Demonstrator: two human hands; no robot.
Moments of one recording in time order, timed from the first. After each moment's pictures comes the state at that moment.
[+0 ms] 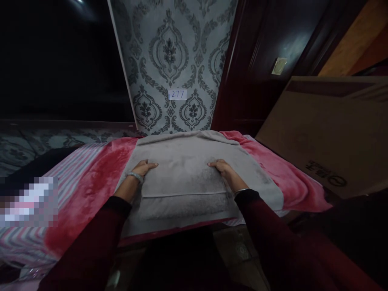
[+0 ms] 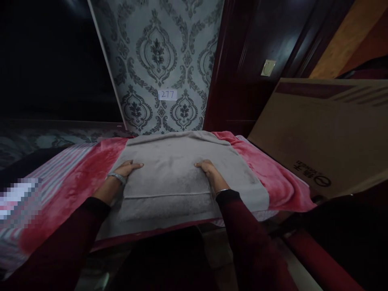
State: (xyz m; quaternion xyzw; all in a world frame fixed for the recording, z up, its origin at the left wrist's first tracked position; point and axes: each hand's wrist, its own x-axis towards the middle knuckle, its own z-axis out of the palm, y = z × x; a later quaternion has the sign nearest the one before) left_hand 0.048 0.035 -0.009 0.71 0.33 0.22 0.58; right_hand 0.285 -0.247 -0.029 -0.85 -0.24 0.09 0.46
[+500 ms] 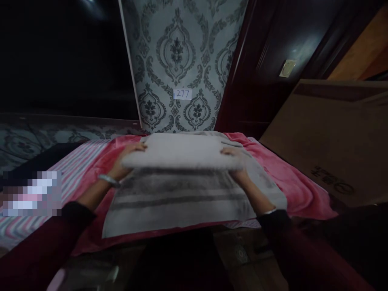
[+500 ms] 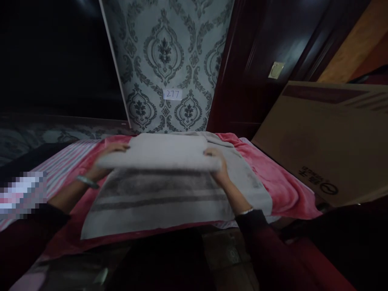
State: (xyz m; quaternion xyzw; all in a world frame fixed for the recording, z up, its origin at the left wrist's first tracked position) left_hand -0.017 0.053 0.035 0.88 0.02 0.39 0.28; right_hand 0.265 -0.287 0.003 -0.71 -0.47 -0.18 0.48
